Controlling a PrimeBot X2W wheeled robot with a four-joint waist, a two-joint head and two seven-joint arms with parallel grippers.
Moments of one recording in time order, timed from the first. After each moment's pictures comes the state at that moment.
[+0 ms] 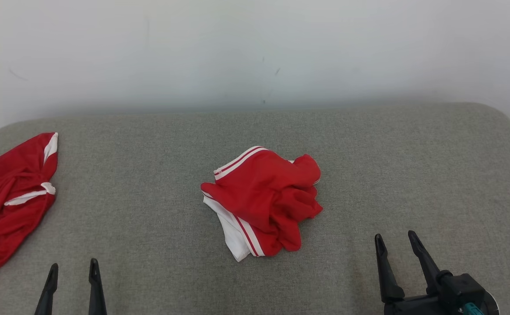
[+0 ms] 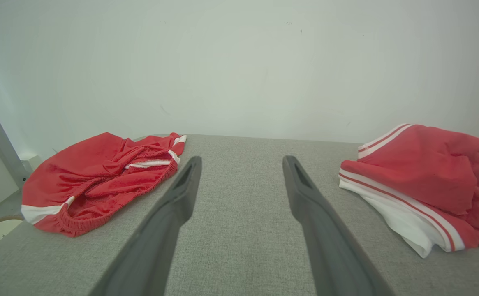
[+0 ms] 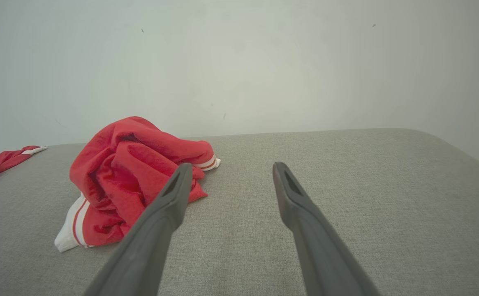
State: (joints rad) left arm 0.09 0.05 0.16 0.06 -0.12 -0.13 -0.26; right arm -0.01 -0.05 0.03 0.21 0.11 0.13 -0.26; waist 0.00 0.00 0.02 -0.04
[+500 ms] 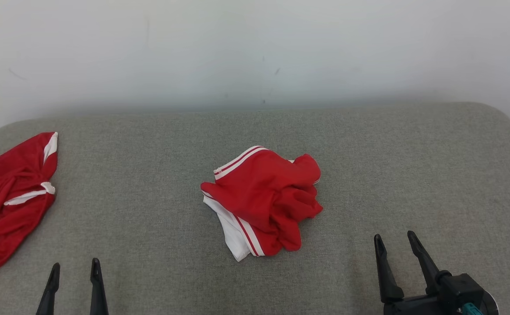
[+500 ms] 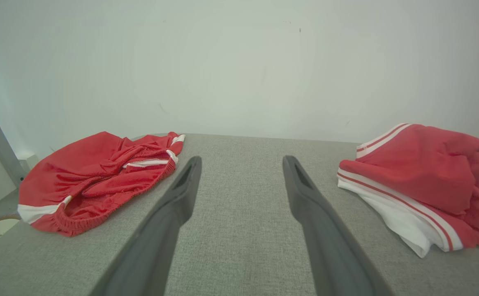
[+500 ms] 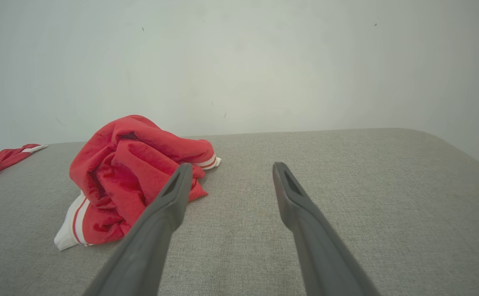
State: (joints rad) left arm 0.09 0.05 0.15 0.06 -0.12 -0.13 -0.26; right arm -0.01 -0.05 0.03 0.21 0.11 0.13 -0.26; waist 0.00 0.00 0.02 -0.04
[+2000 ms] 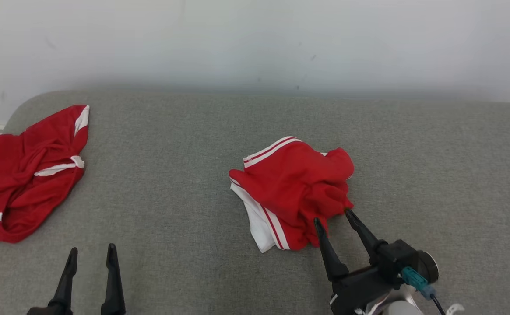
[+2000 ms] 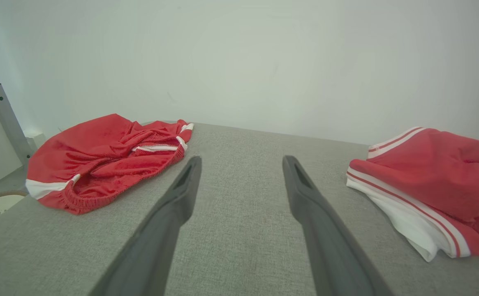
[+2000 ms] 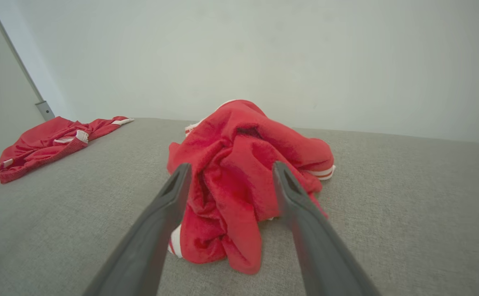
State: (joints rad) left arm 0.05 0.05 0.10 0.08 -0.17 -0.13 -0.26; right arm -0.17 -0.05 0.24 0.35 0.13 0.13 -0.26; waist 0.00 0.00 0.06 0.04
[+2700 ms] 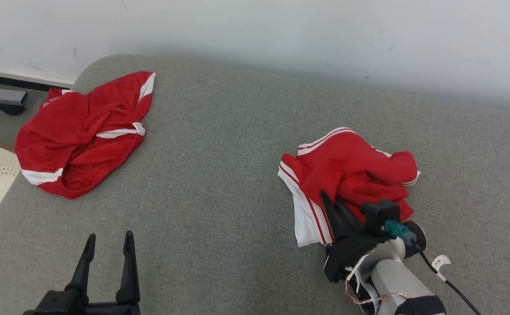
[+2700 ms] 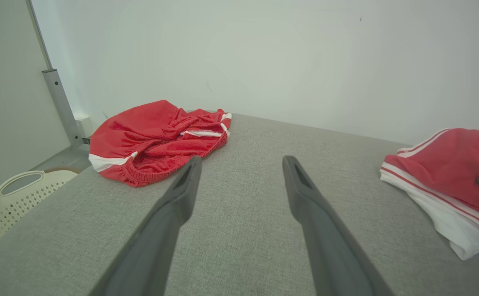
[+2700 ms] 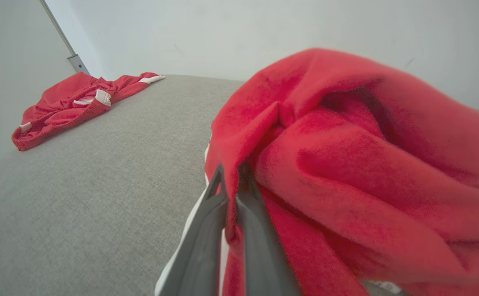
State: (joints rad) left arm -0.03 0.05 0.03 0.13 -0.18 -0.13 -0.26; right arm -0.50 -0.05 0.32 0.80 0.25 0.13 -0.26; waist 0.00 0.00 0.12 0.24
